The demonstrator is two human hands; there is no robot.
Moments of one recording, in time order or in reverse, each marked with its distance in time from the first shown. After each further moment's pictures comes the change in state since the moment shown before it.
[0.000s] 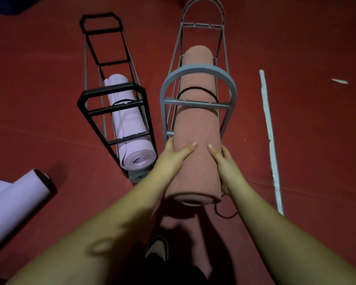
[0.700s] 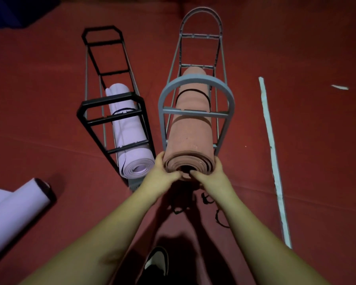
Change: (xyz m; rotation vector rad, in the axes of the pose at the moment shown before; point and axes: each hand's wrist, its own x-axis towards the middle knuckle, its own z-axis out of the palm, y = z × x) left_hand -0.007 -0.025 -0.021 0.097 -0.029 -0.011; right_hand -0.022 0.001 0.018 -0.505 0.025 -0.093
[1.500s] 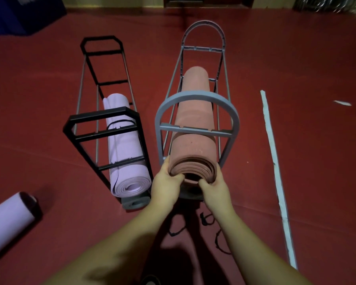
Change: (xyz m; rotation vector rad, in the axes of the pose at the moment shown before) left_hand 0.066 0.006 0.037 -0.072 0.283 0.107; right_hand 0.064 0.012 0.007 0.033 0.159 -0.138
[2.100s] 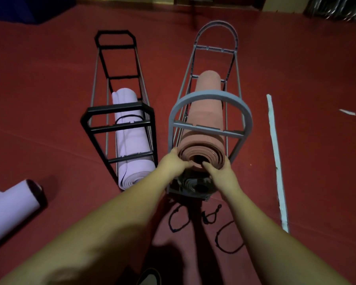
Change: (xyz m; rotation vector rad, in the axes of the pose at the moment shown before) left_hand 0.057 0.018 -0.022 0.378 -0.246 -0.078; right_hand 0.050 -0.003 0.004 -0.181 -0.030 0.162
